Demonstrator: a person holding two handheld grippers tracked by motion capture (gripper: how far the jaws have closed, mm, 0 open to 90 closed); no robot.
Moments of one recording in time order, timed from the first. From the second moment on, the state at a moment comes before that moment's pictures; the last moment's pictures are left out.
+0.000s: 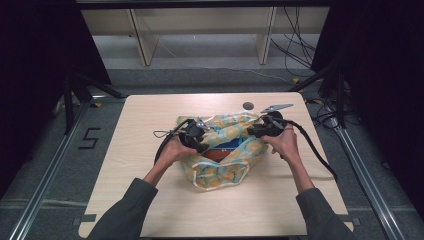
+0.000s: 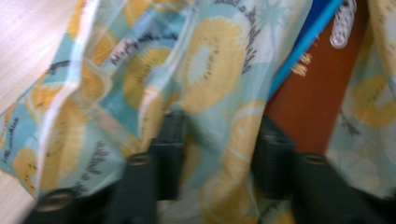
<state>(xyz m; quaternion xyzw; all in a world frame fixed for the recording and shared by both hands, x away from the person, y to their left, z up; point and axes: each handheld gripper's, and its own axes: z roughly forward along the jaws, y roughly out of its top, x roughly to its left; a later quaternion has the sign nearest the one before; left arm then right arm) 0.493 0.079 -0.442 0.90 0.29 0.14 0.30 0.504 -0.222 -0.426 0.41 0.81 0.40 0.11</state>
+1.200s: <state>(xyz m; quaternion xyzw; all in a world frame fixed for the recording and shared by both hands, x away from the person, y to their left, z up) 0.563 0.098 -0.437 0.85 0.41 0.13 0.32 0.415 -0.201 -0.475 0.26 0.94 0.21 0.08</state>
